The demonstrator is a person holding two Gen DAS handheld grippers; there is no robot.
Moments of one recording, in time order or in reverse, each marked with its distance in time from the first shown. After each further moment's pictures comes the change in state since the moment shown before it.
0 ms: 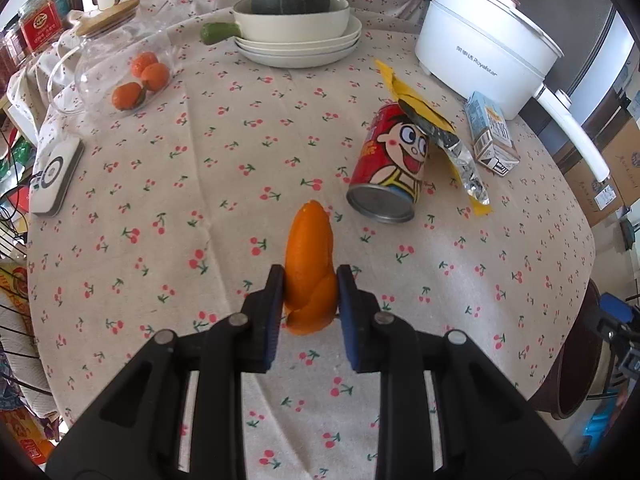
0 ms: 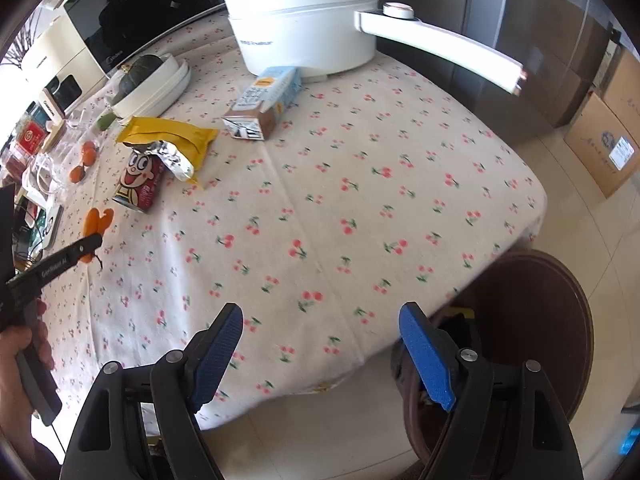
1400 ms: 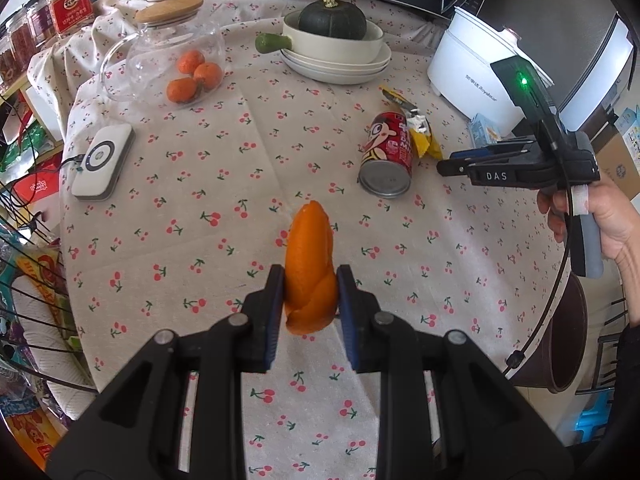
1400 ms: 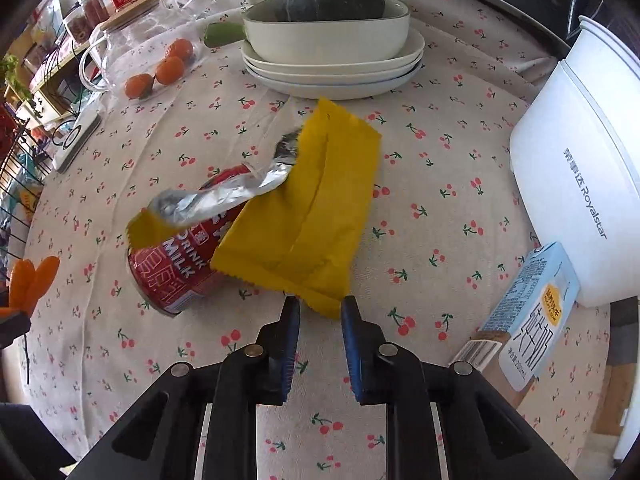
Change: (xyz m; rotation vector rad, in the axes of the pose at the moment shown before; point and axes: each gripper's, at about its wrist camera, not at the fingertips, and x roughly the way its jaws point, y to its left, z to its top) left arm -0.043 0.061 -0.013 -0.027 -0.021 -0.060; right arm 0.126 0.181 0.126 -0.623 0.120 0.106
